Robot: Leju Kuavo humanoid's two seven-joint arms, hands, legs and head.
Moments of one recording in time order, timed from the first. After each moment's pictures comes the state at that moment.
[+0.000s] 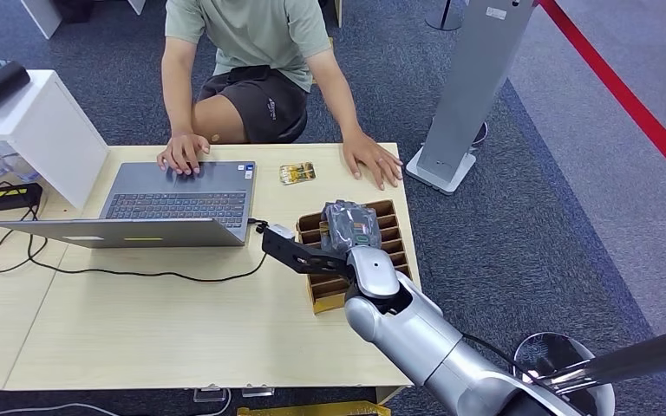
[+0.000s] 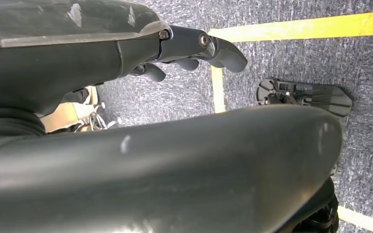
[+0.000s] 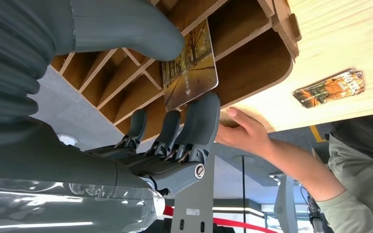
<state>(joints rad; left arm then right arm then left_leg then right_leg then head) -0.11 0.08 -1.14 -0.21 1.37 0.08 0.20 -0.62 0.09 0.74 -1.10 1.00 -0.06 0.70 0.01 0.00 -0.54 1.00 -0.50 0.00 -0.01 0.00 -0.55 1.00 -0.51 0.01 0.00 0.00</state>
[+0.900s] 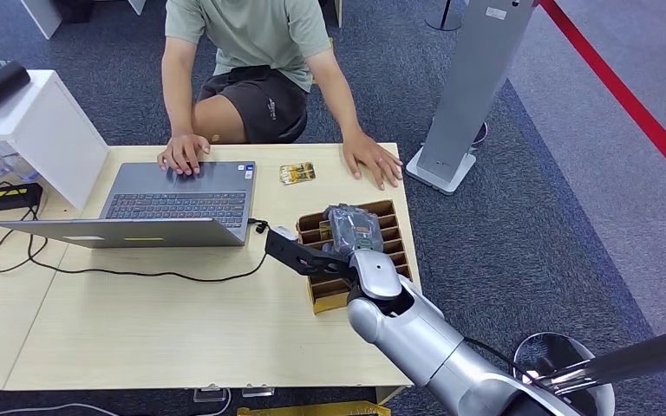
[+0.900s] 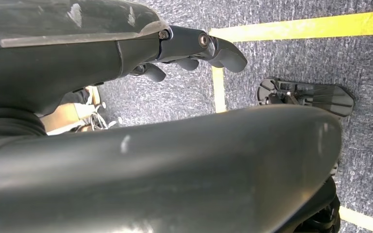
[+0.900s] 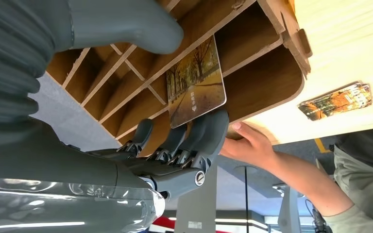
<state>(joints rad) -0.11 0.08 -1.14 -0.21 1.37 0.08 0.20 -0.62 0.08 0.74 -1.09 0.96 -0.06 0.70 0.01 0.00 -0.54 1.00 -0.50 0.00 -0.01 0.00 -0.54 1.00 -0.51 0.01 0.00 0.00</state>
